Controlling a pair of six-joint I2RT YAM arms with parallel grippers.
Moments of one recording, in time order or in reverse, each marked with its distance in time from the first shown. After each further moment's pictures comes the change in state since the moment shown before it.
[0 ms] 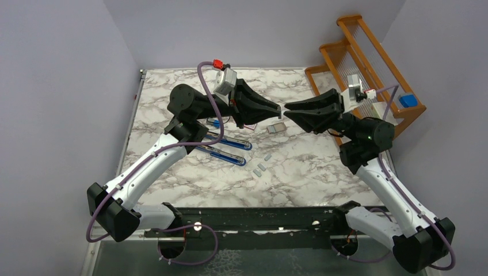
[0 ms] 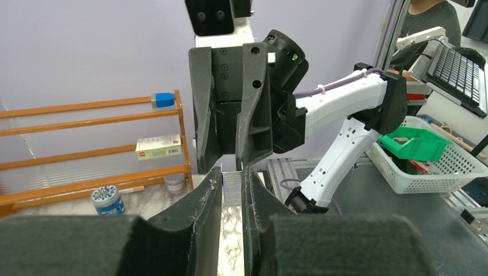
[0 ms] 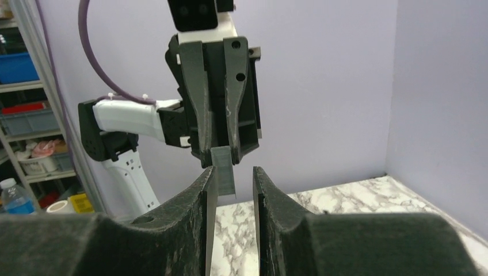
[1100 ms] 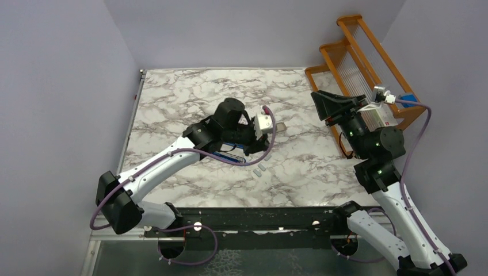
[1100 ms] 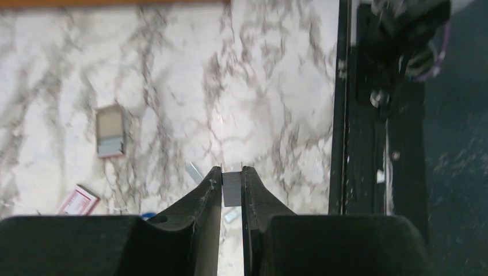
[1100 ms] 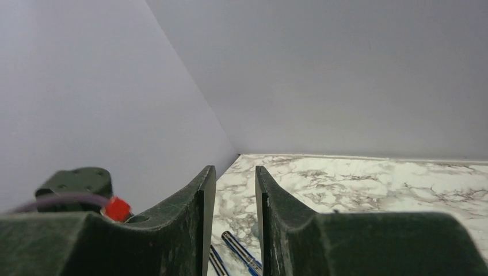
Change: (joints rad) left arm -0.123 0.050 -0.039 -0.877 -0.324 0.663; right arm 0.000 -0.264 -0.018 -0.627 0.751 -0.208
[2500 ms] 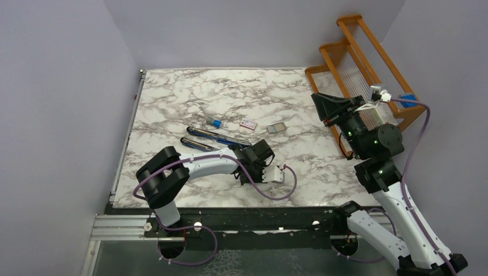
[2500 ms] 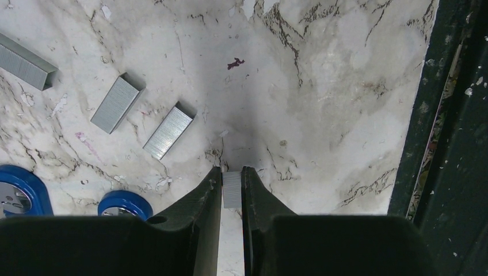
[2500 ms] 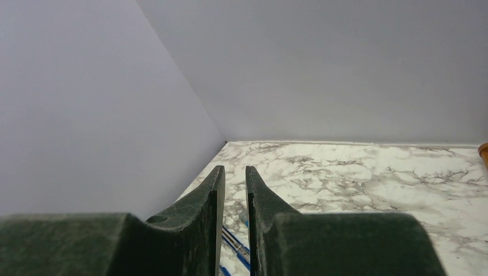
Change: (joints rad) left arm -0.224 0.375 -0.190 -0.220 -0.414 0.398; right arm 0.000 0.000 0.019 -0.083 0.018 -0.041
